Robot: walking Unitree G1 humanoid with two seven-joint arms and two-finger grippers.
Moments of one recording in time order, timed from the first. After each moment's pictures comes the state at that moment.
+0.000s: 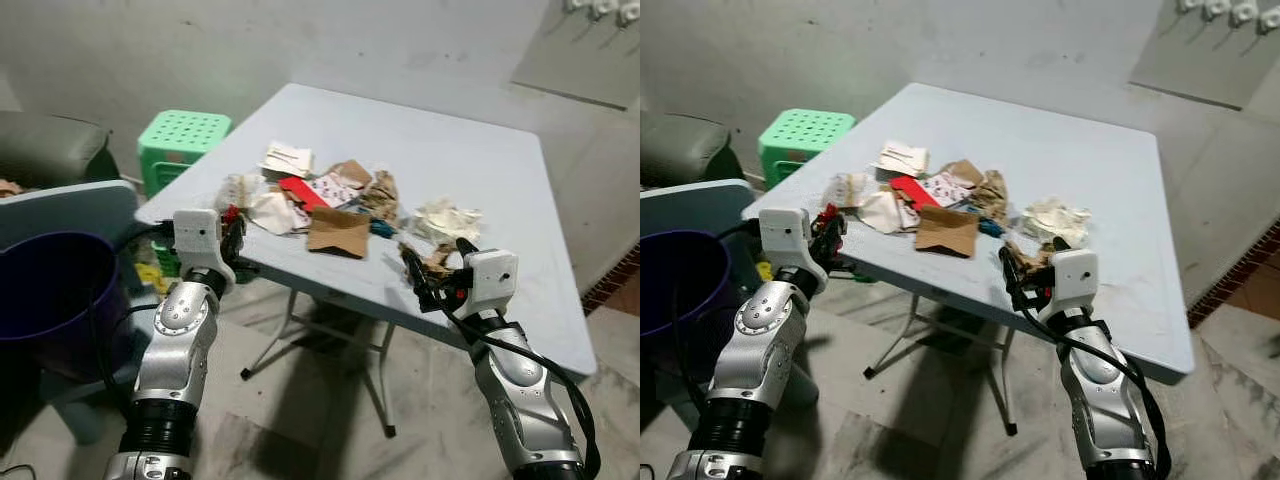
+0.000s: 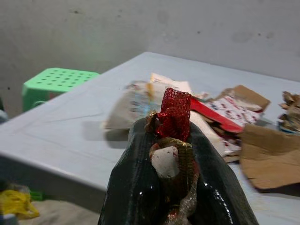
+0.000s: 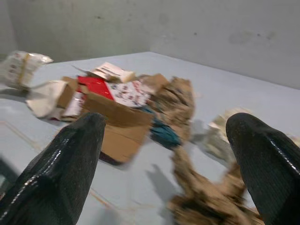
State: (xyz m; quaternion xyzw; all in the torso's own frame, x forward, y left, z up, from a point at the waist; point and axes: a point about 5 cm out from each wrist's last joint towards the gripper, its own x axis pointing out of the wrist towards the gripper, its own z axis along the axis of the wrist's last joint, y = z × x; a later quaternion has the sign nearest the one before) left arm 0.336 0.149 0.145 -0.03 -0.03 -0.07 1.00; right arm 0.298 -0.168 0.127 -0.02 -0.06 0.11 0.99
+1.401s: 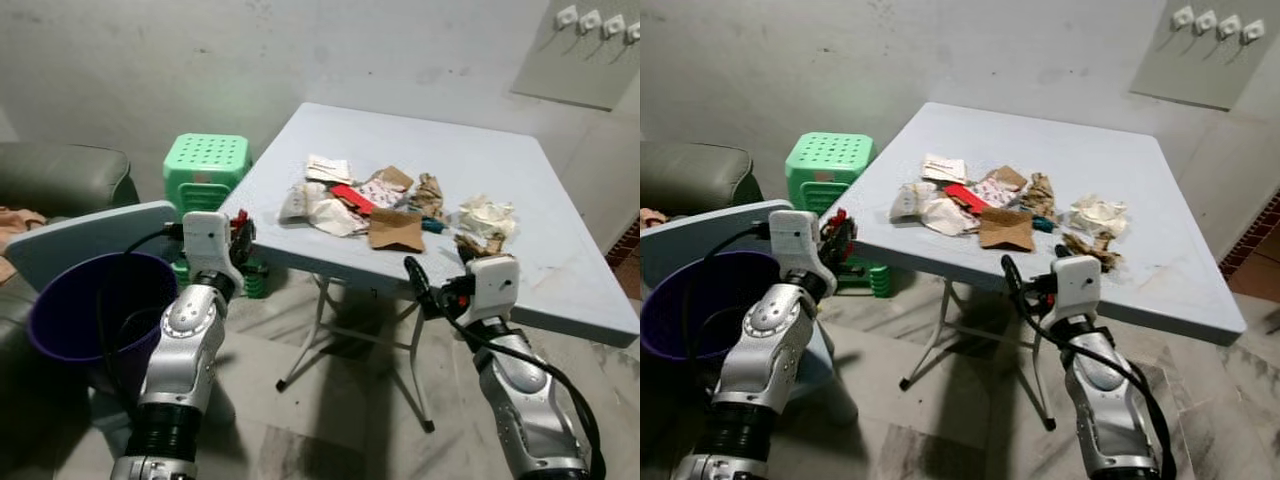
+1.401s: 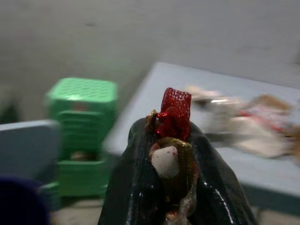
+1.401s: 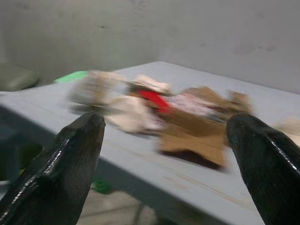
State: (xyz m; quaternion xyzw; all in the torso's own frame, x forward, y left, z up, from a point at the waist) left arm 0.332 0.151 0.142 -0.04 -0.02 -0.06 1.00; right arm 0.293 -0.169 0.124 -0.01 -0.05 0.12 0.99
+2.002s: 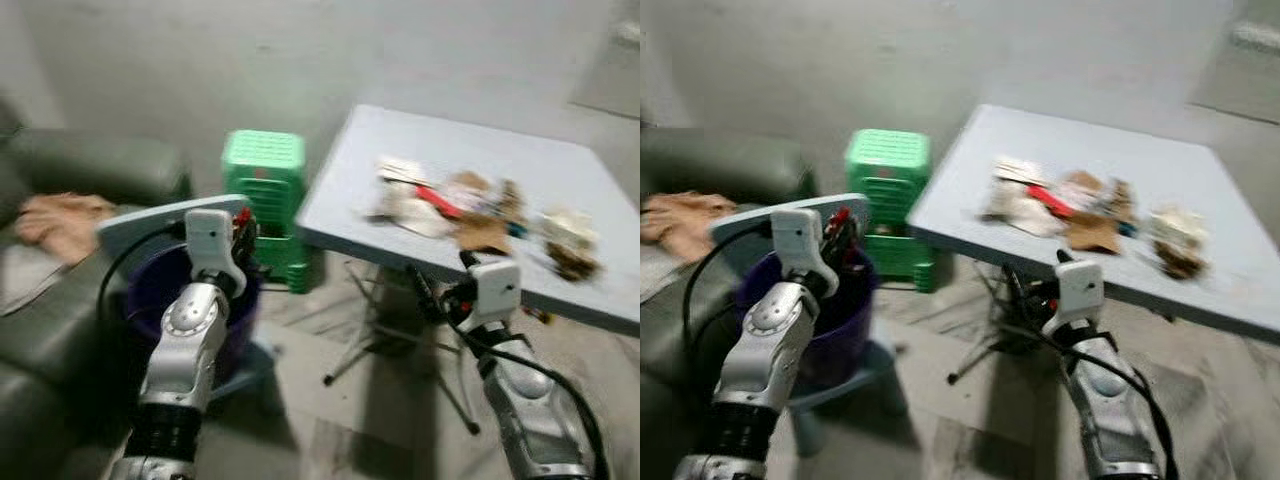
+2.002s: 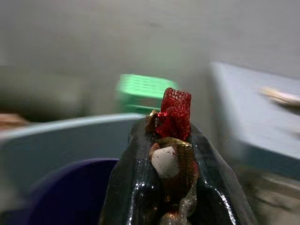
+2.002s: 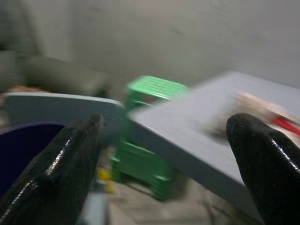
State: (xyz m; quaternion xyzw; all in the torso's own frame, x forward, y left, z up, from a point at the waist) left arm 0.333 0.162 0.145 -0.04 -0.02 -0.05 1.00; right arm 0.293 -0.158 0.125 -0.02 -0.05 0.15 0.99
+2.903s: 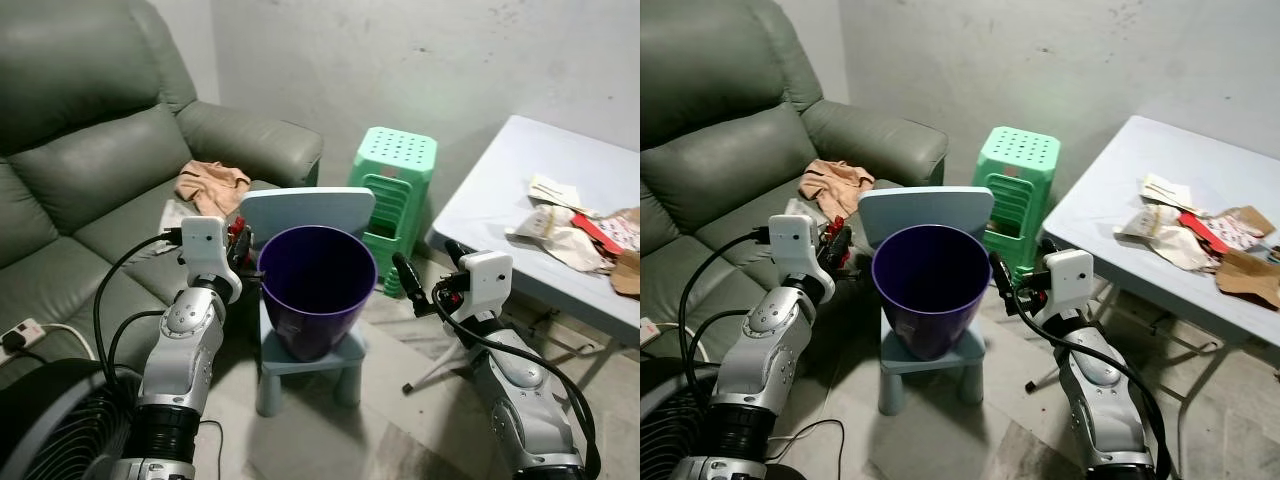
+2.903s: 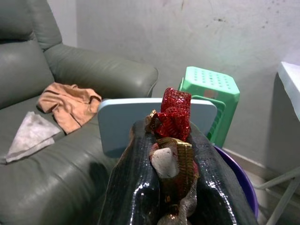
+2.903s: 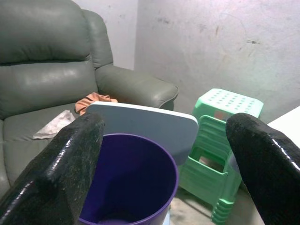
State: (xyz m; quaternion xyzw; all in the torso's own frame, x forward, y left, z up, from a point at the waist) left arm 0.332 0.145 0.136 -0.05 0.02 -0.06 1.00; right arm 0.294 -0.162 0.128 0.00 -0.06 0.15 0.99
